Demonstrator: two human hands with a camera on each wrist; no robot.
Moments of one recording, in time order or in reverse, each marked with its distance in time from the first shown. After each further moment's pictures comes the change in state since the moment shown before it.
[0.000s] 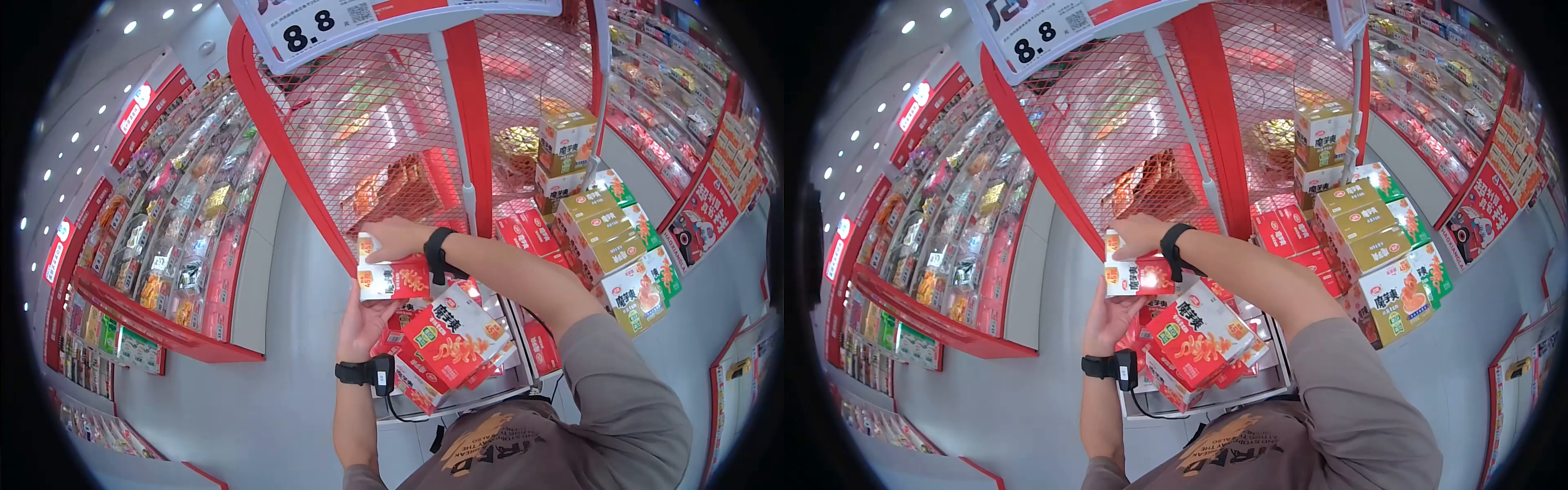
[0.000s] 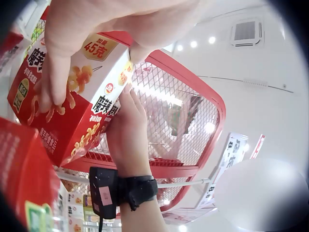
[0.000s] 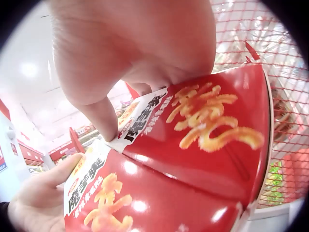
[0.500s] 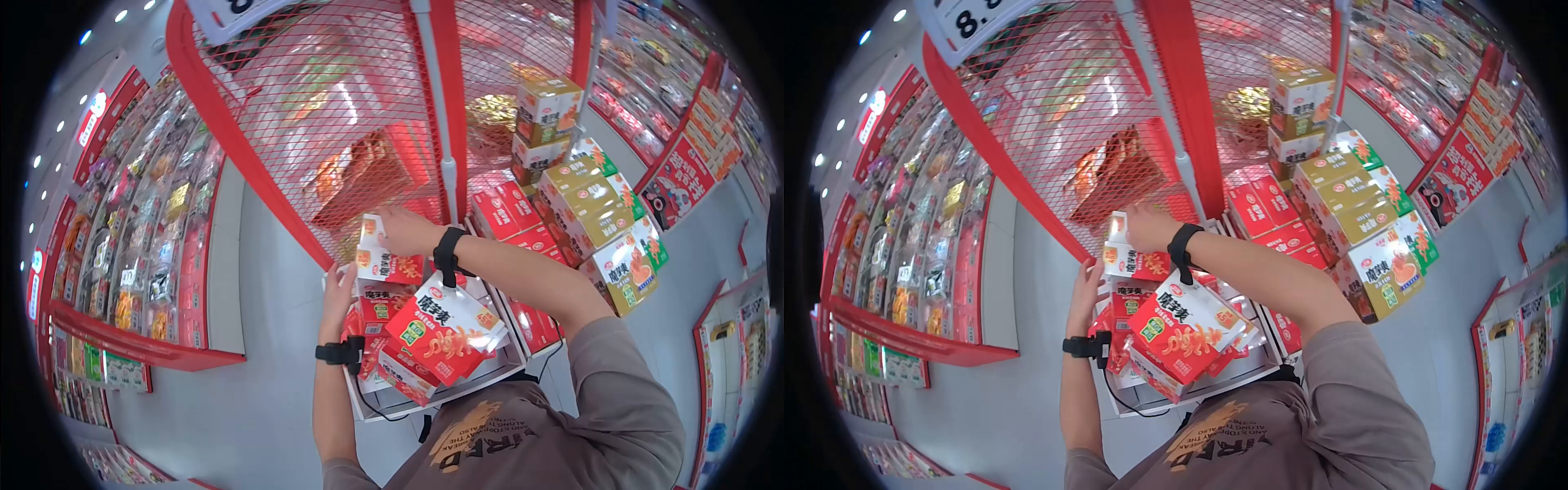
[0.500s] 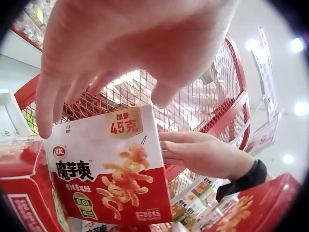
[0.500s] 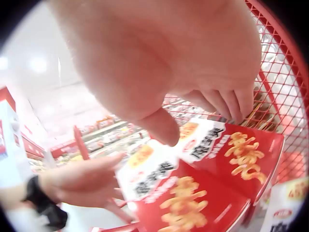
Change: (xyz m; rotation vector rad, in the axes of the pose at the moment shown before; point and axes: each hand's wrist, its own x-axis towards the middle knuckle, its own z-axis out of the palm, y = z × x) left_hand 0.054 0.006 -0.031 1.038 0.197 0.045; right_hand -0.048 0.052 0.044 -0.068 0.152 0.267
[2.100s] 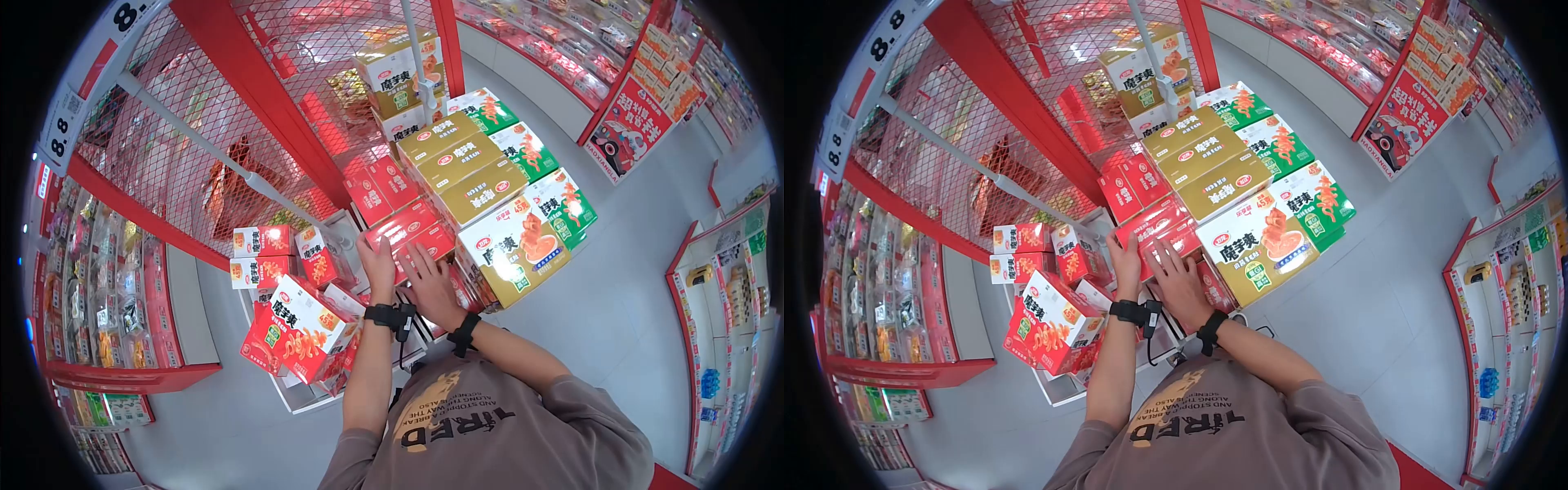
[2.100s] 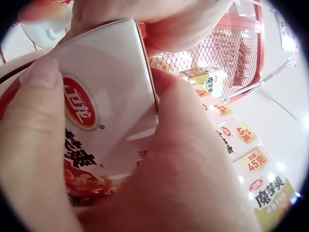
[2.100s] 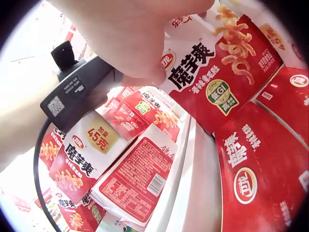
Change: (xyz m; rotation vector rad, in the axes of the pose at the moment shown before) left_hand 0.004 -0.067 0.340 -0.174 0.118 0.342; right_hand -0.321 0.078 0.009 -0.253 0.363 0.294
